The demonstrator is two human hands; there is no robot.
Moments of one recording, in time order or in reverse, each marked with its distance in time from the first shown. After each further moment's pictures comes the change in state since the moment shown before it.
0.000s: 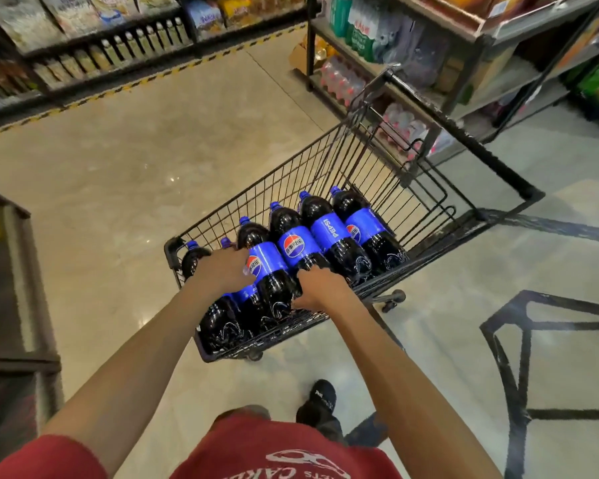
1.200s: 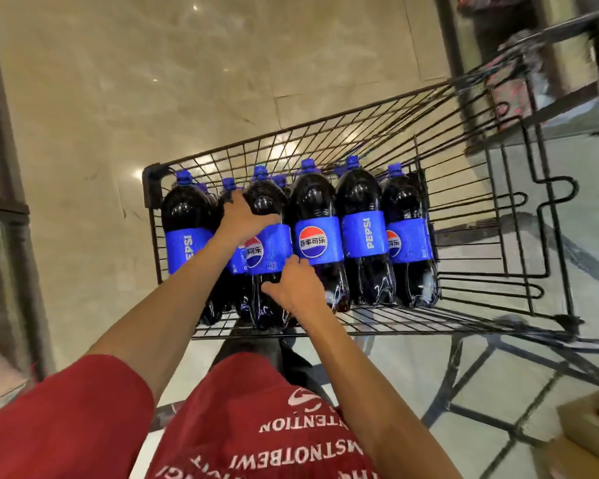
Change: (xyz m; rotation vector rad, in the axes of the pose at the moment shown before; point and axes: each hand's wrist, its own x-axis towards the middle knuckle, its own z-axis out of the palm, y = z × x) left_hand 0.187 -0.029 0.071 -1.171 -0.047 -0.605; right_hand 0.155 -0.021 0.026 0.255 -0.217 0.120
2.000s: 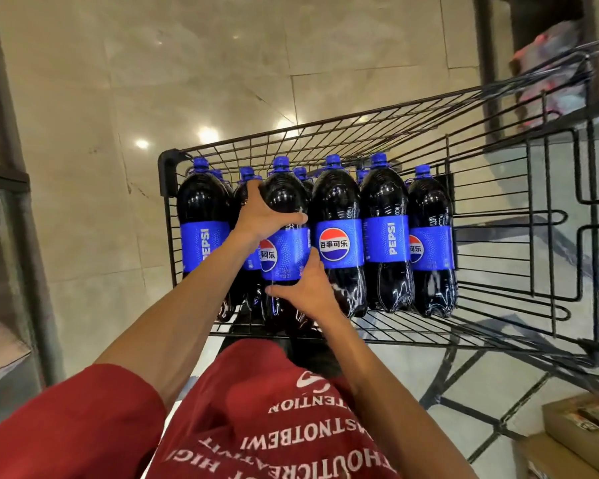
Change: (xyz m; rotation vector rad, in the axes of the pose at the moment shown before) left_hand 0.011 -0.015 -0.003 -0.315 -0.032 0.006; right_hand 0.020 0.004 0.023 0.379 -0.038 0.048
